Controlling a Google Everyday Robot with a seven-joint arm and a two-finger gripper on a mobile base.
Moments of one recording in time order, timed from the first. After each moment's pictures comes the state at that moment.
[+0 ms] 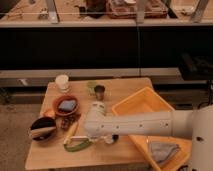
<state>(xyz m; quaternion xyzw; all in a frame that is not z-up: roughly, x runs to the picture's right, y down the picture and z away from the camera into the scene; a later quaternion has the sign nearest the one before) -0.076 0.243 0.778 -0.28 -0.06 0.01 0.96</state>
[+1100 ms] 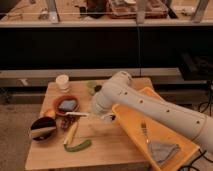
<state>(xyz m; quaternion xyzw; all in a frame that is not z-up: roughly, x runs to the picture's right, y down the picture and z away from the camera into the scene) -0.064 0.101 0.695 -0.27 -0.25 0.01 0.93</state>
